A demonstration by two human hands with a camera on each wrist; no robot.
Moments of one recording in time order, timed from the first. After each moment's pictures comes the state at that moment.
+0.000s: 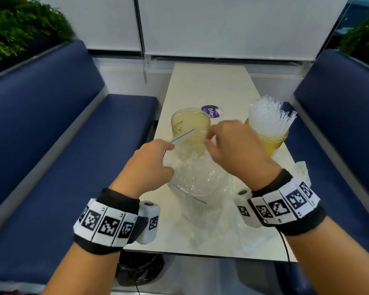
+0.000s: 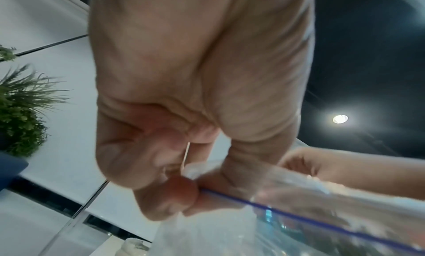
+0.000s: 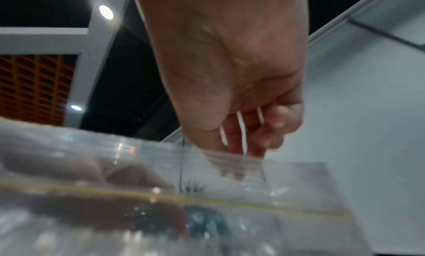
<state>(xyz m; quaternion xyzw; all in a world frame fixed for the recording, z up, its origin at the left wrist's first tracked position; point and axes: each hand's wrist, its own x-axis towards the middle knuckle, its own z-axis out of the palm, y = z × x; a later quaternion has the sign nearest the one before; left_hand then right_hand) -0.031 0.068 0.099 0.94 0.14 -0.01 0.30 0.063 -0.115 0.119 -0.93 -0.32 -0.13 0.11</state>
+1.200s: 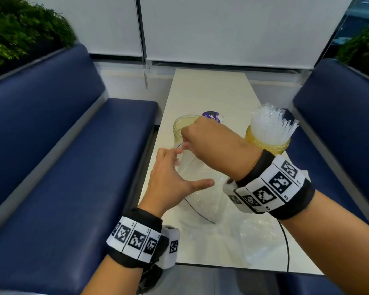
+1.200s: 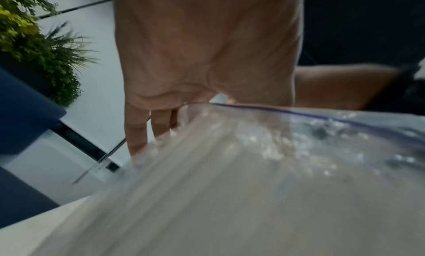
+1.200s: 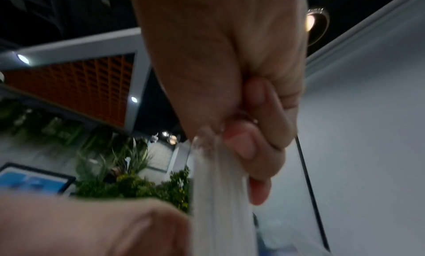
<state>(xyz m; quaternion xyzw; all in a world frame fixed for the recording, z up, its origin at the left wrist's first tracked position) -0.018 0.042 0.055 0.88 0.13 0.12 0.44 0.060 -0.055 0.162 -0.89 -0.44 -0.05 -0.05</state>
